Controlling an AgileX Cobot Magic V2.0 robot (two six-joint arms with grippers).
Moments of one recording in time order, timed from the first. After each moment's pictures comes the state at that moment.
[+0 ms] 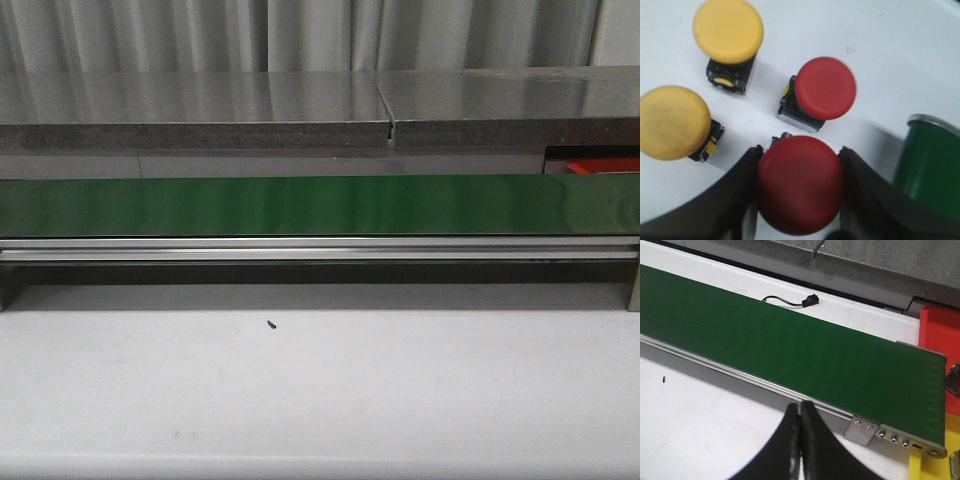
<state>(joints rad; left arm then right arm) 0.42 1.99 -1.51 -0.46 0.59 0.29 -0.02 0.73 -0.59 0.58 0.45 -0.69</state>
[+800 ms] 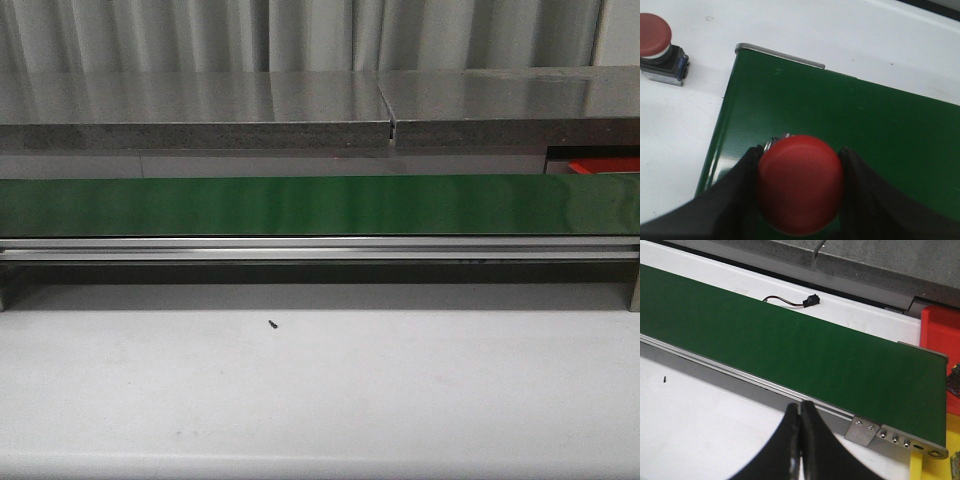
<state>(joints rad) 0.20 1.69 -1.24 -0.47 0.56 0.30 -0.02 0.73 -0.59 0.58 0.45 -0.69</state>
